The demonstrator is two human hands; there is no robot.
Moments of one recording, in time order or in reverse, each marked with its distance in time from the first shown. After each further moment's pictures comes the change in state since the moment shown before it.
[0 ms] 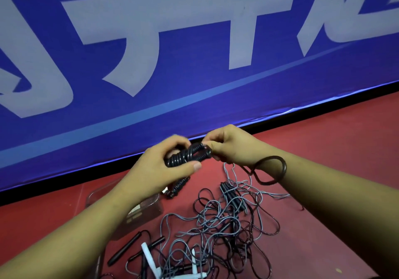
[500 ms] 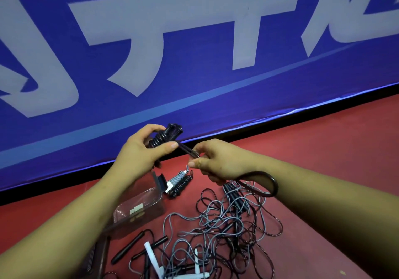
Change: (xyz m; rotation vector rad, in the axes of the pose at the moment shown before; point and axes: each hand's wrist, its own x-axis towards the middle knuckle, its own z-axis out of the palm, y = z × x) left_hand 0.013 -0.022 -0.025 -0.105 0.272 -0.212; right_hand 0.001 -0.014 0.034 0.050 -0.203 0.143
